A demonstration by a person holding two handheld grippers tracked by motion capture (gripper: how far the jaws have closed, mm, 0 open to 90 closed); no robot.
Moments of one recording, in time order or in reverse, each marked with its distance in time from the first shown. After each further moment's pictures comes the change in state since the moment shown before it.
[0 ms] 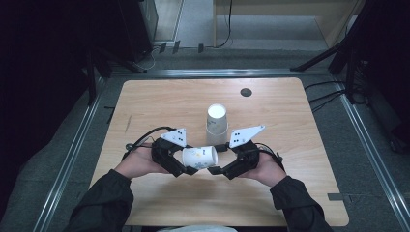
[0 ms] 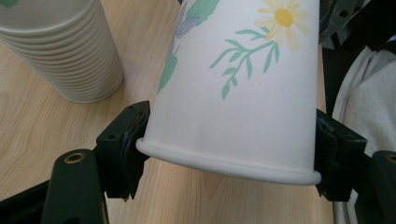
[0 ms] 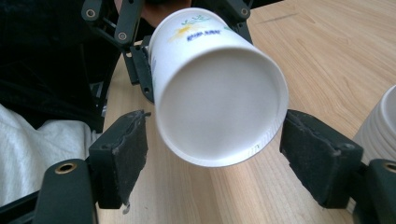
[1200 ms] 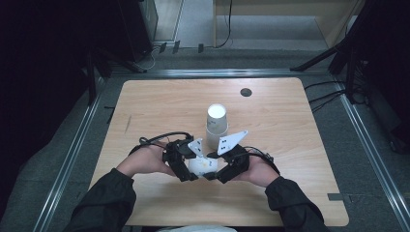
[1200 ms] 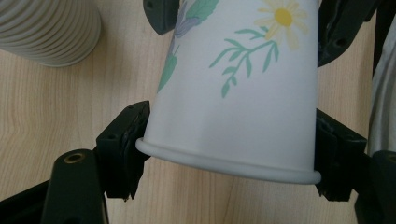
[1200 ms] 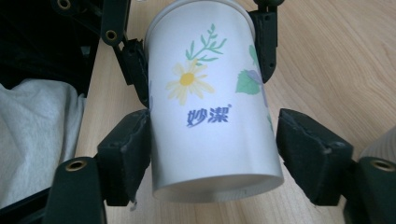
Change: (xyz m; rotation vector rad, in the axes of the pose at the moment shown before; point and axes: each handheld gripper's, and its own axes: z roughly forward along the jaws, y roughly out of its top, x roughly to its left) left arm -0.004 0.018 0.036 0.325 0.036 0.105; right arm -0.006 -0.013 0.034 0.141 0.024 -0.045
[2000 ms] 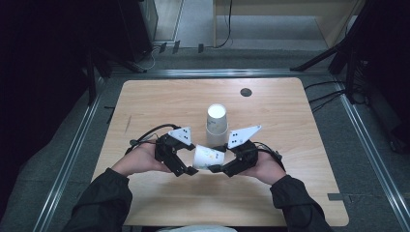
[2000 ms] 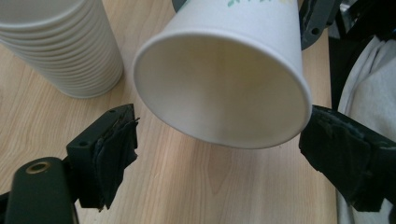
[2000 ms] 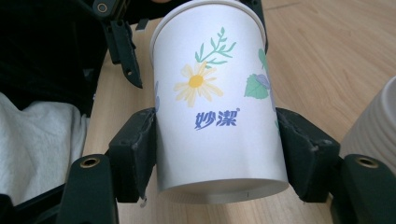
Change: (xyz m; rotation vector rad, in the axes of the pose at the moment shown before) left arm 0.010 -0.022 -0.024 -0.292 -0.051 -0.108; right arm -0.004 0.003 -0.030 -0.110 -0.028 0.002
